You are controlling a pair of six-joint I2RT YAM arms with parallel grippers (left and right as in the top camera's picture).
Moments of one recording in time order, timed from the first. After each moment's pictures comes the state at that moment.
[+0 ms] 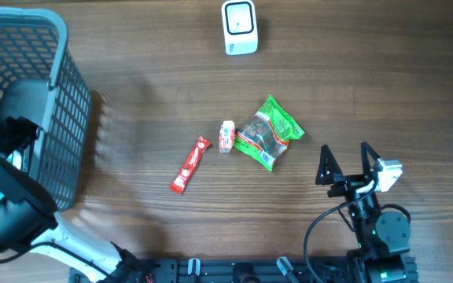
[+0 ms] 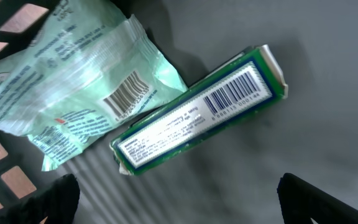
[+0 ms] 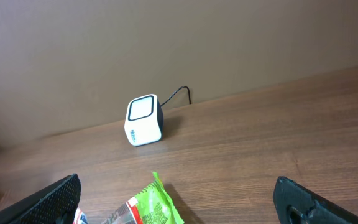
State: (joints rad) left arm 0.68 1.98 1.57 -1.13 -0.21 -0.32; right arm 0.16 0.01 0.01 0.00 -0.01 0.32
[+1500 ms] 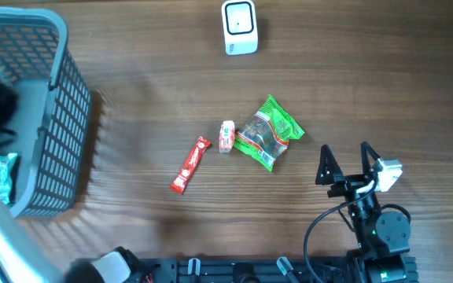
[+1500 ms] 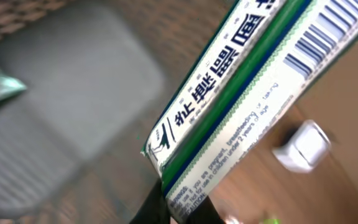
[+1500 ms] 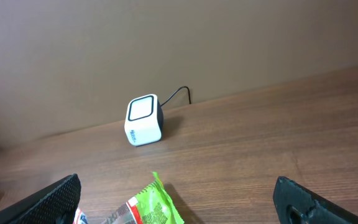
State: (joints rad) left arm 0.61 1.45 1.76 -1.28 0.29 -0.37; right arm 0.16 0.01 0.01 0.00 -0.01 0.32
